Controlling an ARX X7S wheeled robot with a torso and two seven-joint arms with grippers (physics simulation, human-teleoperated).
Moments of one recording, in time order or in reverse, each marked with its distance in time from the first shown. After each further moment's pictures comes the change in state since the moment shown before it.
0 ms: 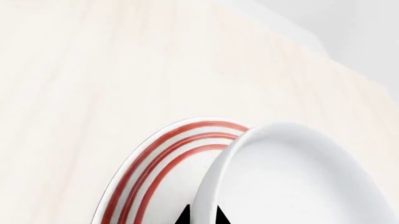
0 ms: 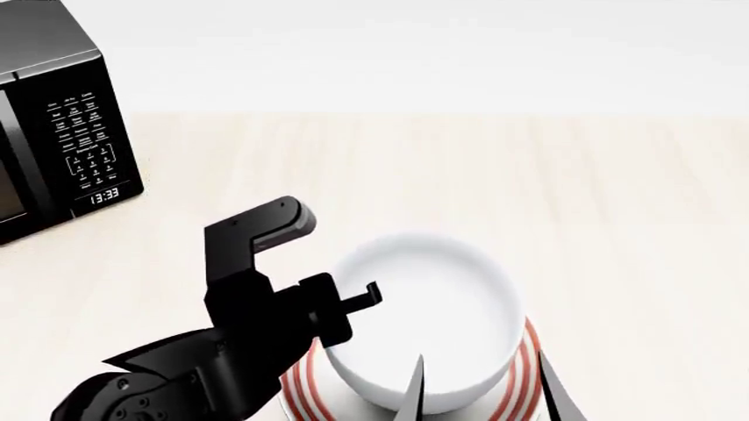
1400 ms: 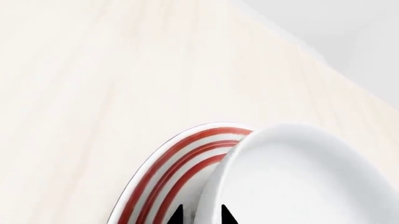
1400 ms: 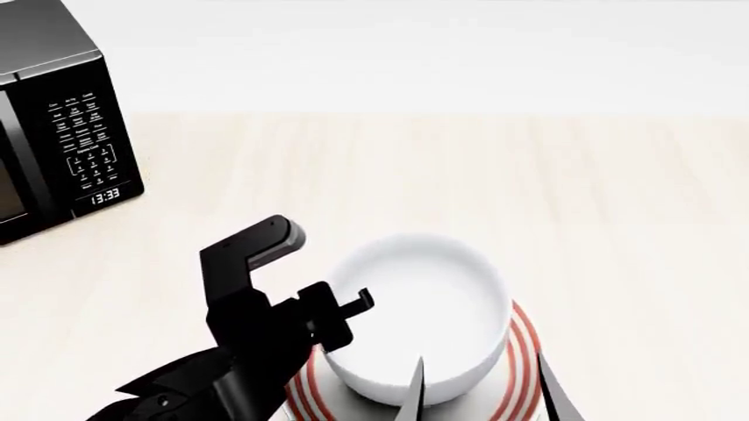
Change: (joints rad) left arm -0.061 0.012 0.363 -0.236 -0.282 0.344 0.111; right arm 0.006 0.012 -0.015 0.018 0.013 -0.017 0.012
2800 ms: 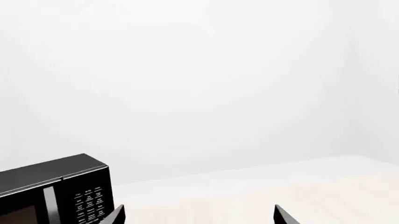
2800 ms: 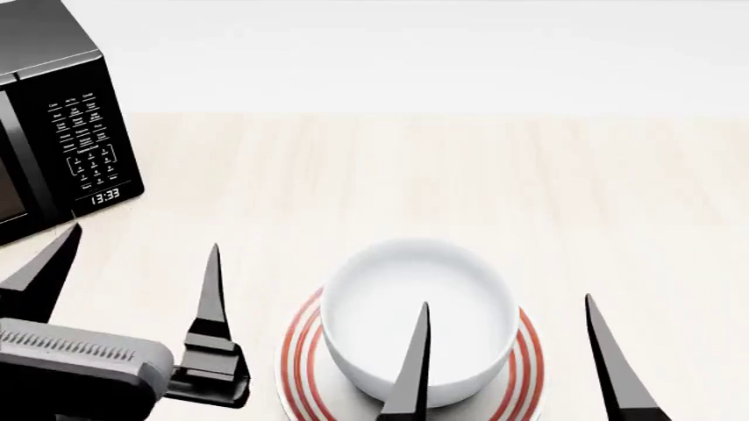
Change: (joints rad) left arm 0.027 -0.710 0.349 1.364 0.796 0.085 -0.734; right arm 0.005 0.093 0.007 -0.485 -0.086 0.265 0.083
